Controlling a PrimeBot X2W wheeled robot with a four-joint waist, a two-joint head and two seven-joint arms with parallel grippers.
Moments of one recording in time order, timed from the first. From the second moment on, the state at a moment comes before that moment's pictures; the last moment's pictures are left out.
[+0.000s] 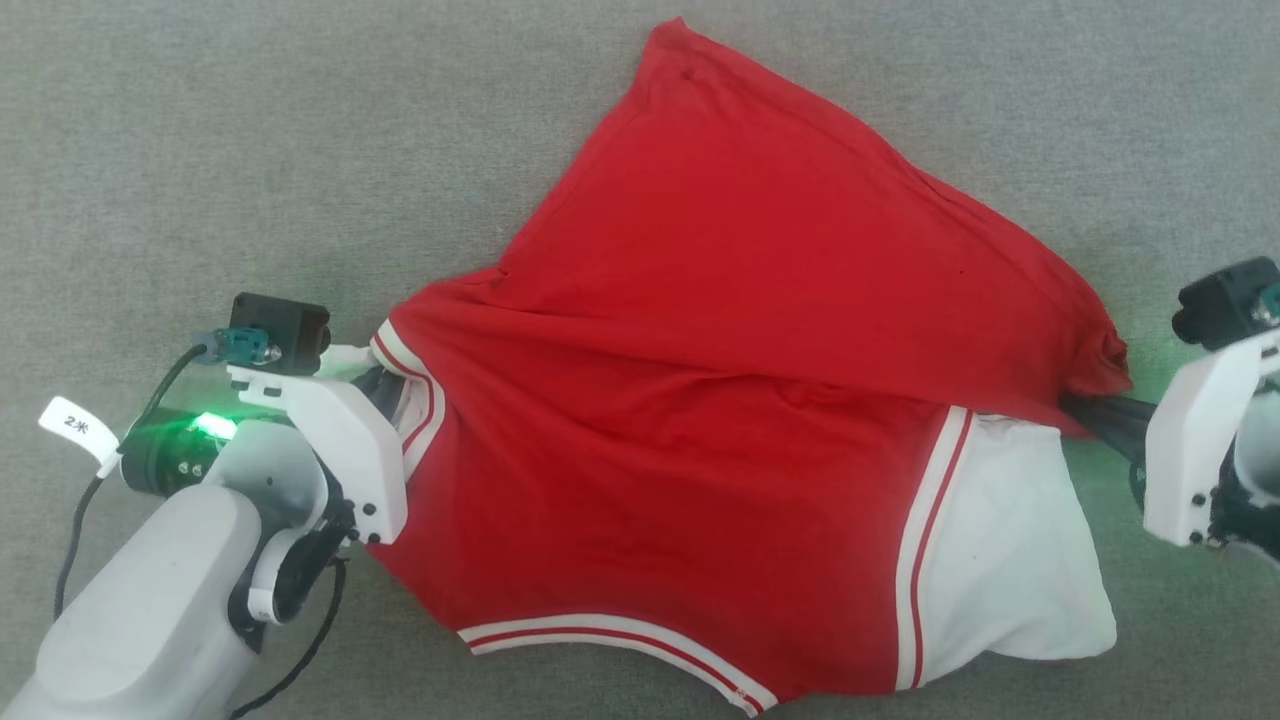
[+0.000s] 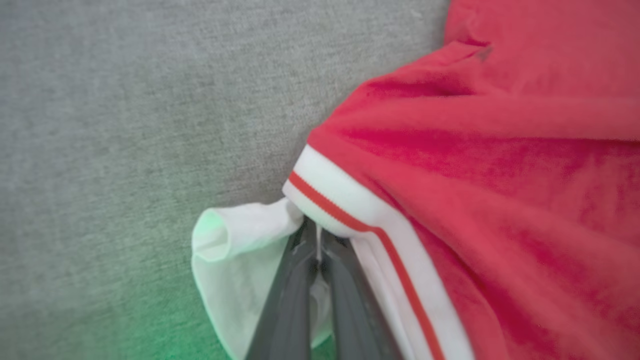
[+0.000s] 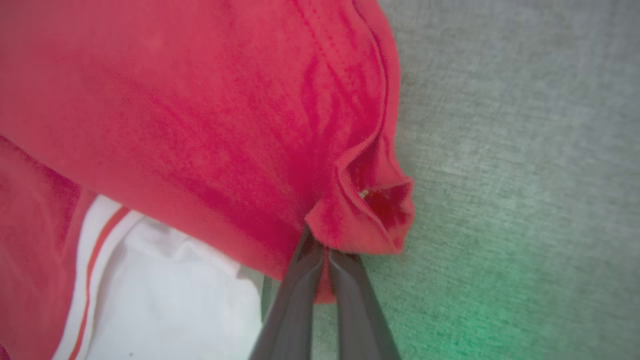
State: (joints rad) left arm -0.50 0.55 -0.55 0.18 -0.76 0.17 0.34; right arm -0.42 -0.66 0.34 0.13 0.86 0.13 0.70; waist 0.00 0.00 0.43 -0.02
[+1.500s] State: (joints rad) left arm -0.57 0.36 -0.66 0.32 -0.78 0.08 0.27; right arm -0.68 -0.52 0.20 0.02 0.64 0.13 0.78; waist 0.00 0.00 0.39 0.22
